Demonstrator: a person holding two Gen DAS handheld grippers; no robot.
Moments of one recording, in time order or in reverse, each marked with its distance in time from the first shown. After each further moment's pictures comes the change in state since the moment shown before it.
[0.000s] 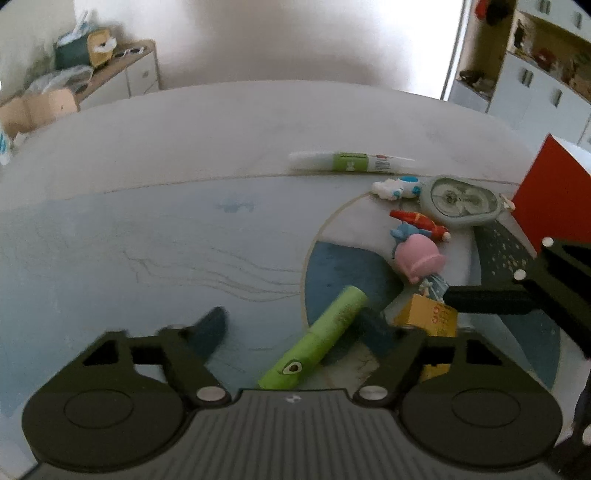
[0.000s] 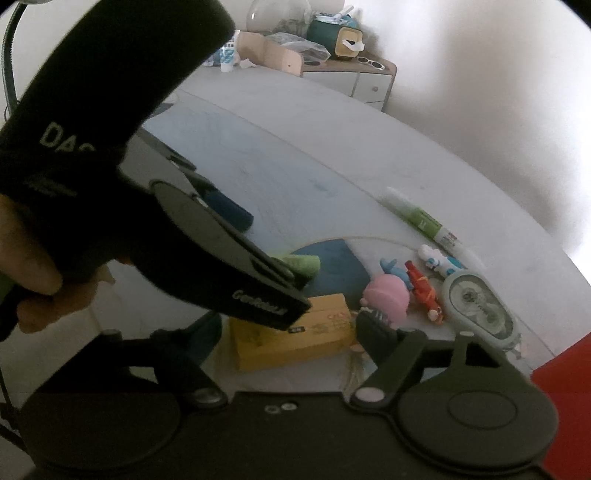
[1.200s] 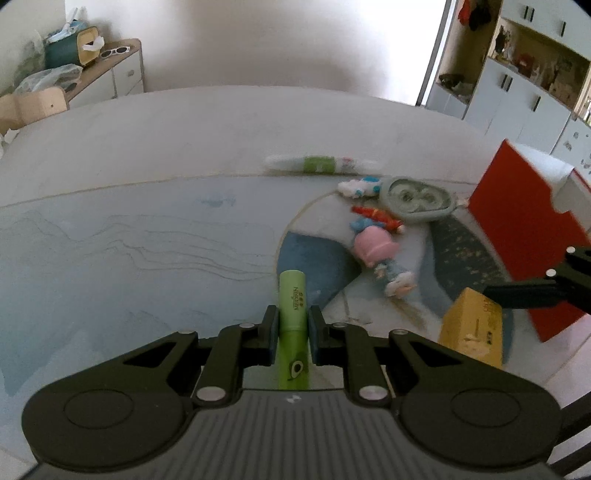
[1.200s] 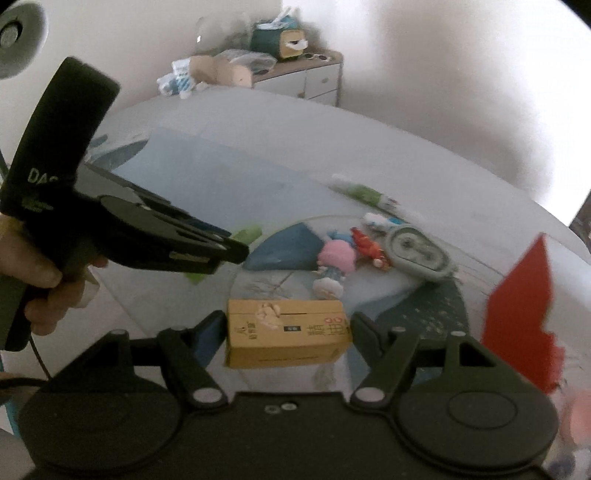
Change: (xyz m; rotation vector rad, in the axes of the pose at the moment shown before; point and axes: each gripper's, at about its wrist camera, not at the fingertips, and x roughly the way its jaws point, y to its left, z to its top) left arm -0.042 -0.001 -0.007 -0.017 0.001 -0.094; right arm -0.084 -0.020 -0.015 0.236 0.006 -0.031
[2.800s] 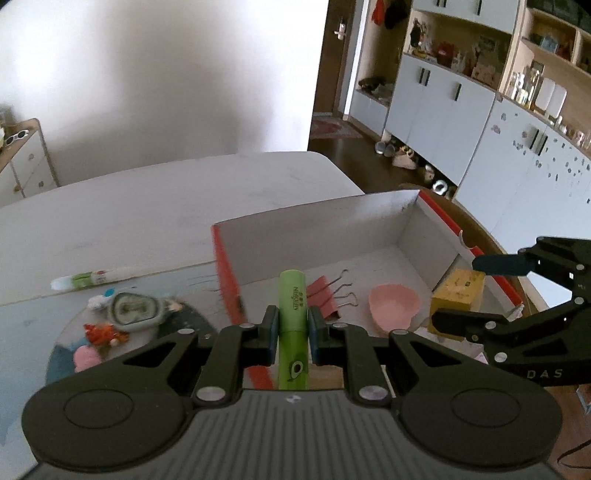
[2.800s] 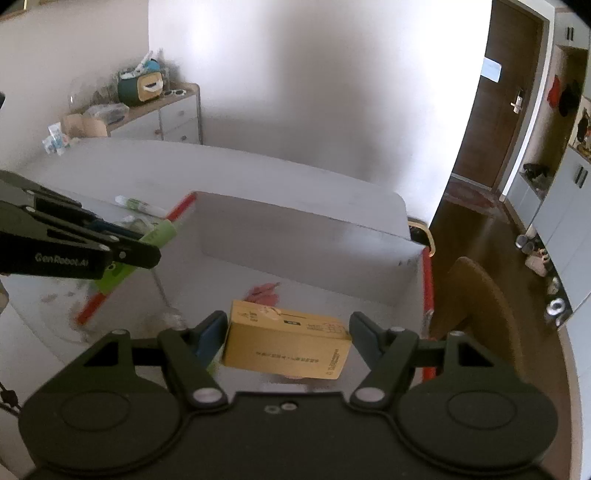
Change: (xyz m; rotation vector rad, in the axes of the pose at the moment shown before) left arm -0.026 -0.276 0.078 0.168 -0.058 -0.120; right arm -0.126 -0.248 -0.086 0.165 -0.082 -0.227
